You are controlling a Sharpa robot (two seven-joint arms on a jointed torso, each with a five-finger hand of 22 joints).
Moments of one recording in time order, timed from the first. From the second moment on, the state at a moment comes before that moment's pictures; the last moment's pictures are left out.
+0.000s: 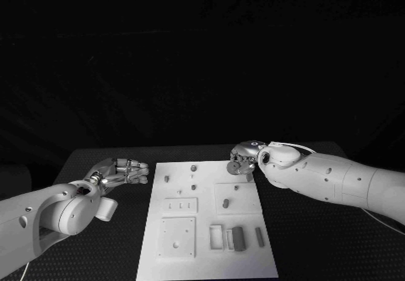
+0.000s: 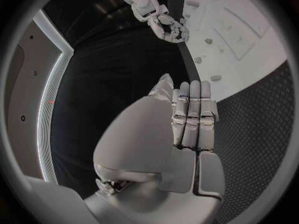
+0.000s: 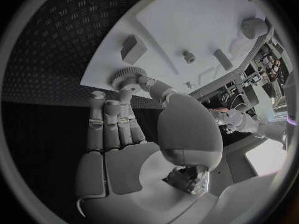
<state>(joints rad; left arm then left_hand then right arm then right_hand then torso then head) 1.34 -0.78 -0.20 1.34 -0.11 -0.21 0.21 1.67 -0.06 0.08 0.29 0.05 0.85 0.18 0.34 0.43 1.16 0.12 0.14 0.13 0.98 0.10 0.33 0.67 0.02 0.94 0.01 0.16 0.65 1.29 -0.74 -0.11 1.11 -1.62 -0.20 -0.11 1.16 -0.22 0.60 -0.13 0.28 0.84 0.13 0.30 0.43 1.04 0.05 0.79 1.06 1.03 -0.05 1.42 0.72 0.25 0.99 0.02 1.04 1.31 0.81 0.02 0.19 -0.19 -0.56</state>
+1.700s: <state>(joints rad) 1.34 -0.78 -0.20 1.35 -0.11 -0.21 0.21 1.67 -0.06 0.08 0.29 0.05 0.85 0.18 0.34 0.43 1.16 0.12 0.14 0.13 0.98 0.10 0.33 0.67 0.02 0.94 0.01 0.16 0.65 1.28 -0.76 -0.11 1.17 -1.77 -0.29 -0.10 1.17 -0.17 0.62 -0.18 0.28 0.87 0.10 0.38 0.46 1.07 0.01 0.84 1.01 1.09 -0.10 1.48 0.74 0.24 1.04 -0.02 1.10 1.31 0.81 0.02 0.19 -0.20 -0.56</state>
